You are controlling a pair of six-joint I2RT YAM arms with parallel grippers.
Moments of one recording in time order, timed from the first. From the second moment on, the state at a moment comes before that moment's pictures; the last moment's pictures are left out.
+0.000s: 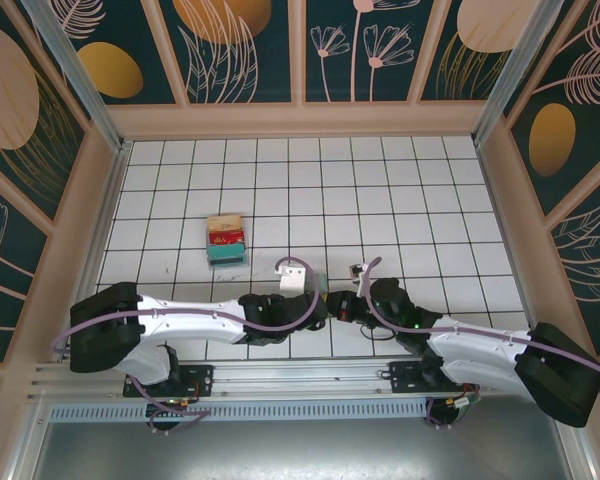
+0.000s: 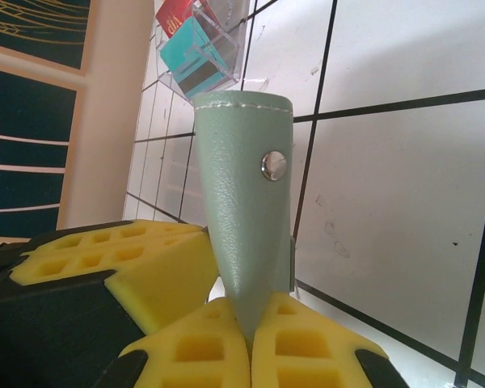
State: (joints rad) left arm -1.31 1.50 0.81 -0.26 -0.54 -1.09; right arm 0.92 0.97 0.13 0.43 -0.22 1.07
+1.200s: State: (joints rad) left arm -1.24 1.20 0.66 -0.27 -0.52 -1.06; right arm 0.92 1.31 0.23 0.54 -0.23 1.03
